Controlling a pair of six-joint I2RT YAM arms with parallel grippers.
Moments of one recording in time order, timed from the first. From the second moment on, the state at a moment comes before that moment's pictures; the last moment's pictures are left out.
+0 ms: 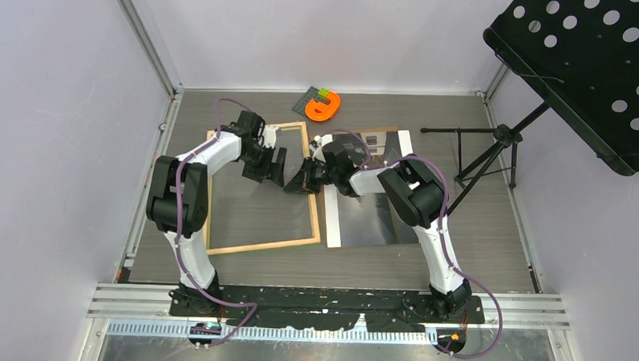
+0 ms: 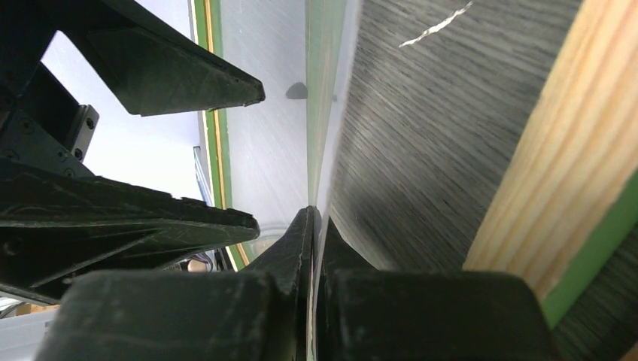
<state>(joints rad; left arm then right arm) -0.22 1.87 1.31 -0.67 0.32 -0.01 0.66 2.26 1.29 0.45 -0.62 0.96</state>
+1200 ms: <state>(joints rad) -0.21 1.92 1.31 -0.66 0.31 -0.06 0.66 2.23 1.34 0.31 -0.61 0.91</state>
